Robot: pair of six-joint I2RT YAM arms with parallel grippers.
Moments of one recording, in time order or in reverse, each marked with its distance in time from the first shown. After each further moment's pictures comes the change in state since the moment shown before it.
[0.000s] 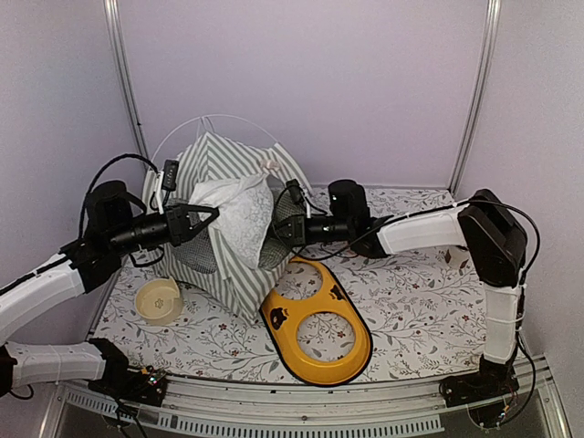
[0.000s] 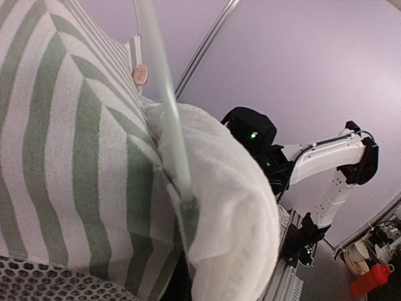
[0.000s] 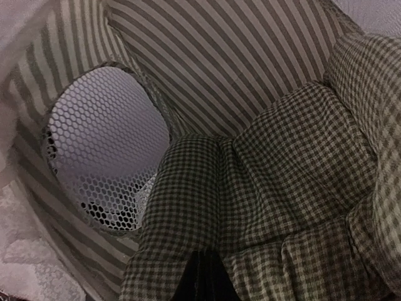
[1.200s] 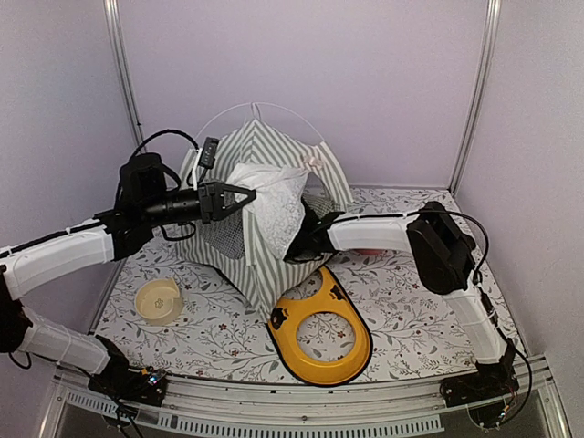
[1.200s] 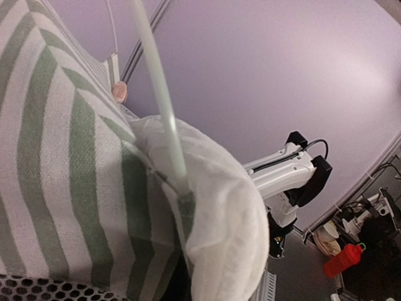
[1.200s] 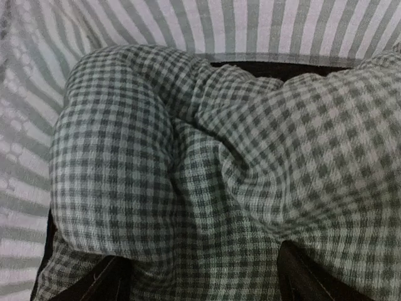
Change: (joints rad) left arm -0.075 0.353 0.226 0.189 0.217 -0.025; right arm 0.101 0.407 0.606 -0.673 0.285 -0.421
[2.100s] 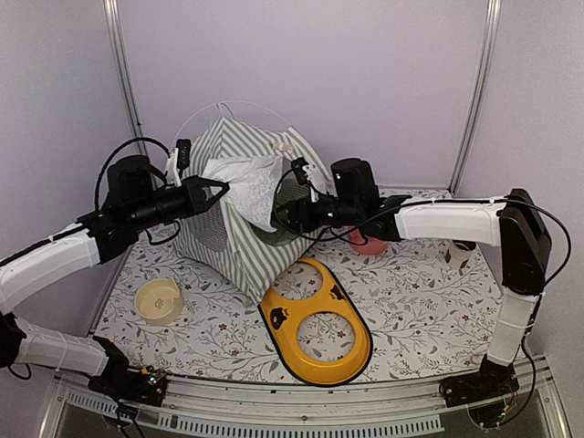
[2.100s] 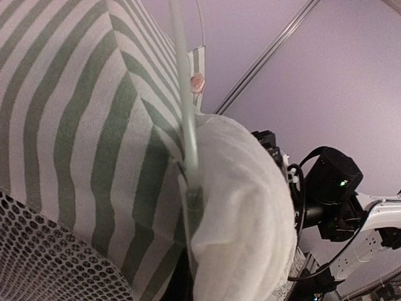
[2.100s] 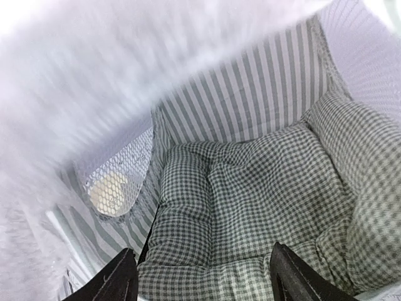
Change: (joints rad) left arm 0.051 -0.131 -0.028 -0.206 -0.419 -0.076; right arm -0.077 -0.519 -0.511 0.338 0.021 0.106
